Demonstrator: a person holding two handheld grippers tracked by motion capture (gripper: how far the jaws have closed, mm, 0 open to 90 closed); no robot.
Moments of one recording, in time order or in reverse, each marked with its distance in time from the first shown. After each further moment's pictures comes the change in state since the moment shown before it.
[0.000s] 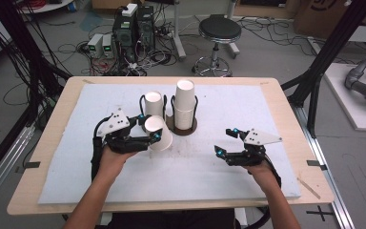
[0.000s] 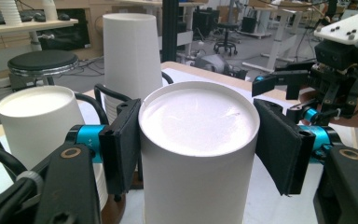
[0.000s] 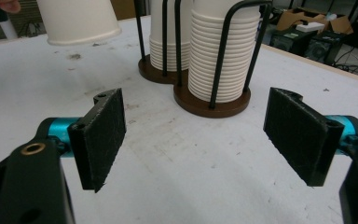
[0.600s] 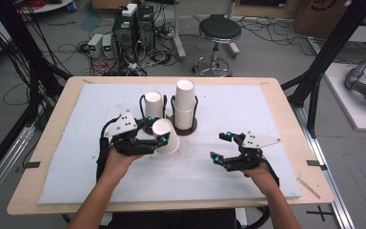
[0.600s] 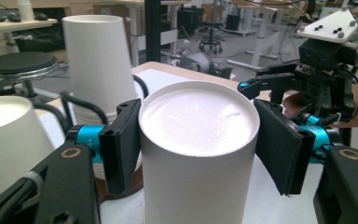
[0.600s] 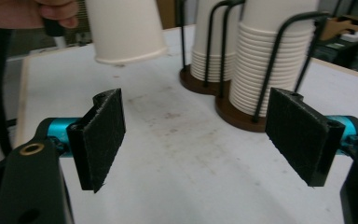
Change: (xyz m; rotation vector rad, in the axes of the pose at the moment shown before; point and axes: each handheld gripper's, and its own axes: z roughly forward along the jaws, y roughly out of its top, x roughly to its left) left arm -0.014 0.006 0.012 0.009 -0.078 0.021; right arm 0.011 0.003 0.002 -0.037 0.161 -0.011
